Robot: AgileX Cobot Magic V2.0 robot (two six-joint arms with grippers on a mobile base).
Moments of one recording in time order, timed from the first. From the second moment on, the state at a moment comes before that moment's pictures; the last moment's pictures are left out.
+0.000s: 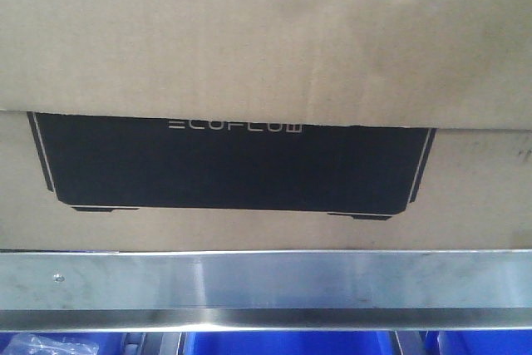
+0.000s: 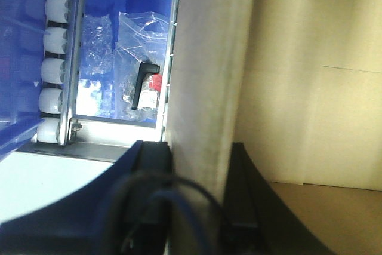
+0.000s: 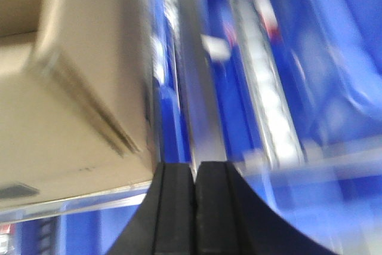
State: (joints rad) left arm -0.29 1.33 -1.44 0.18 1.25 -0.31; right arm 0.04 0.48 -0.68 -0.05 0.89 0.36
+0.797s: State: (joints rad) left arm -0.29 1.33 -1.44 0.18 1.25 -0.31; right arm 0.37 0.99 -1.23 -0.22 1.08 0.47
